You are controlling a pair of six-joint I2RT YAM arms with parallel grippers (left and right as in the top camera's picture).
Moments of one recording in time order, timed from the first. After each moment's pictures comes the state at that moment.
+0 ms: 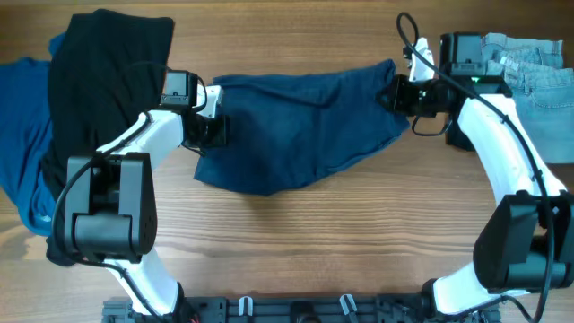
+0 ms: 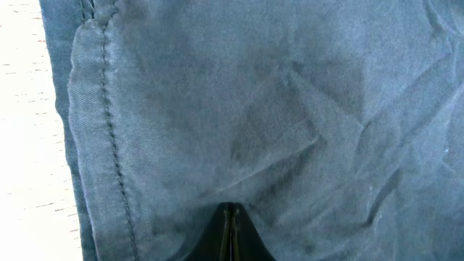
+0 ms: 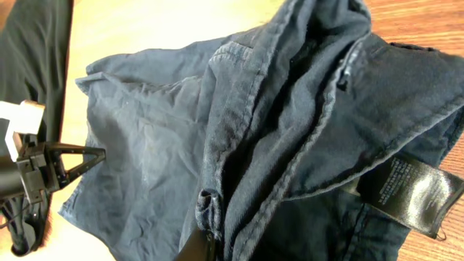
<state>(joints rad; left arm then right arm) -0.08 1.94 1.12 -0.44 0.34 -0.07 0.00 1.73 1.32 -0.67 -0.53 0.15</state>
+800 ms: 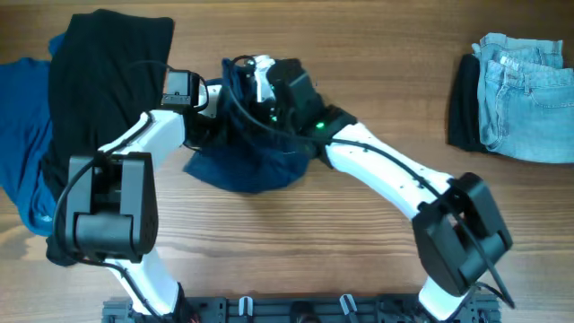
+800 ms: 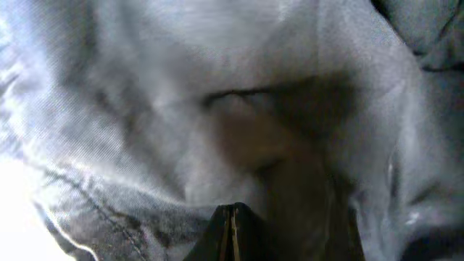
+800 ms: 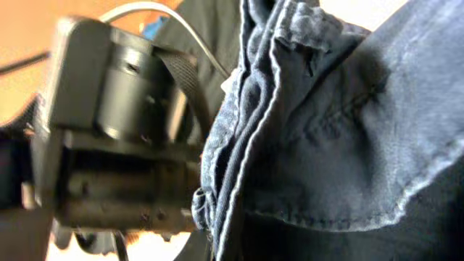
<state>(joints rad) -0.09 1.94 1.12 -0.43 0.34 -0.07 0.68 1.87 1.33 -0.03 -0.33 0.51</state>
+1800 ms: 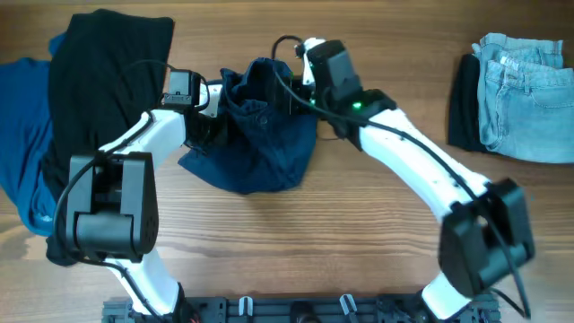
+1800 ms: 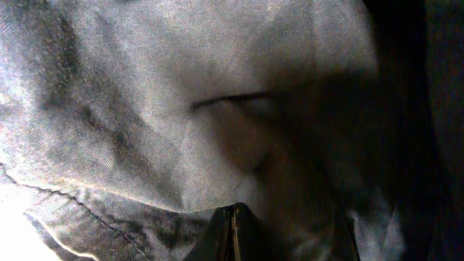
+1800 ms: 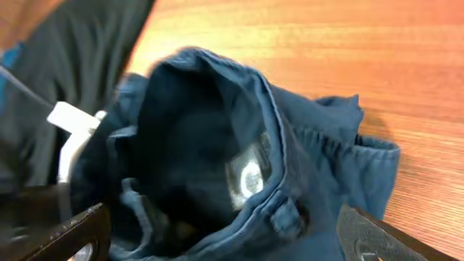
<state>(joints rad) -0.09 1.94 1.13 -0.43 0.33 -0.07 0.52 1.81 1.35 -0.31 -0.13 0.42</state>
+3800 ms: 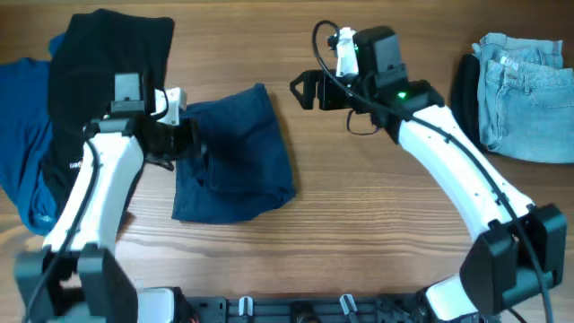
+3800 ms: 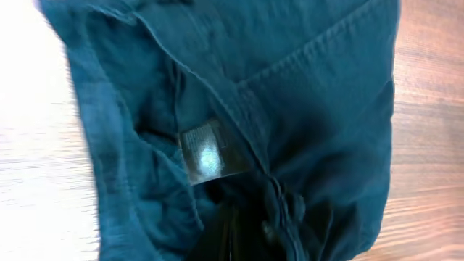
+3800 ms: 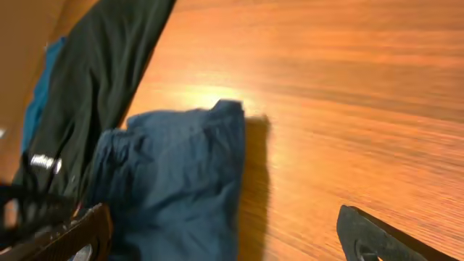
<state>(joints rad) 0.03 1.55 1.12 -0.85 0.33 -0.13 0.37 1.69 1.35 -0.46 -0.35 0.30</state>
